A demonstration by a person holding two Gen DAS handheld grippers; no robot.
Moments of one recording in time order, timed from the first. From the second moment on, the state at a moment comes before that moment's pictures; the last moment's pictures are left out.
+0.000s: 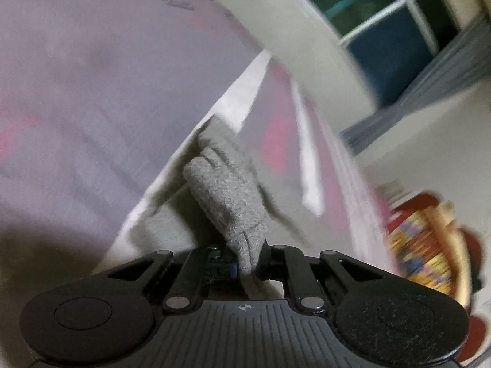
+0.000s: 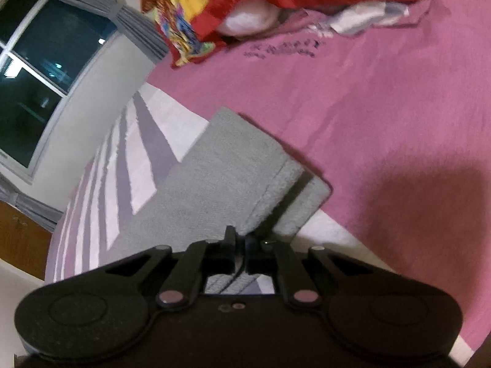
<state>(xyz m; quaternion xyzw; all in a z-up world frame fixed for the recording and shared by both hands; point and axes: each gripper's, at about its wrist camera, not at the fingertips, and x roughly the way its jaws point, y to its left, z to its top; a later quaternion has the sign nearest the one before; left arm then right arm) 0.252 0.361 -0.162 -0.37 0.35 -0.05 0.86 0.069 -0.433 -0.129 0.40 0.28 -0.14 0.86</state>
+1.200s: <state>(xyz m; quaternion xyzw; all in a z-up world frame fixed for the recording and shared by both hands) 0.239 0.251 -0.098 -0.17 0.32 -0.03 0.93 0.094 -0.345 -0.079 0.23 0.27 -0.07 0.93</state>
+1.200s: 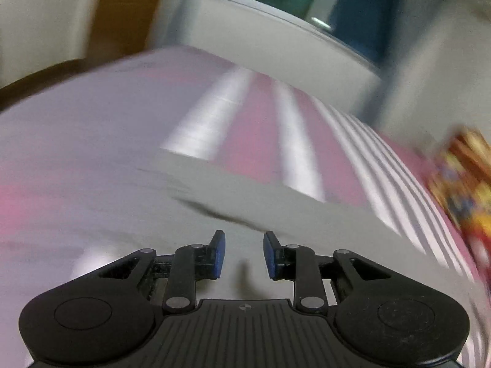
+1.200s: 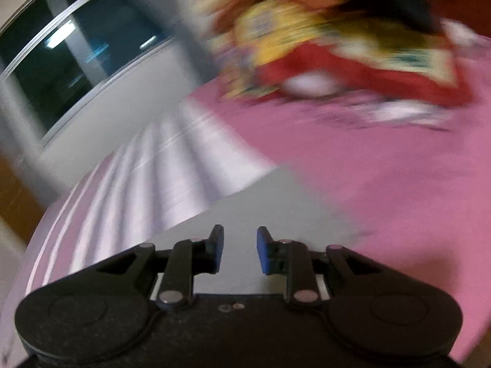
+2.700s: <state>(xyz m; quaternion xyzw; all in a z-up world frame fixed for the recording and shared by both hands) 0.381 0.243 -0.154 -0.10 0.37 -0.02 0.92 0.345 0.021 -0.138 0.01 0.38 0.21 0.90</state>
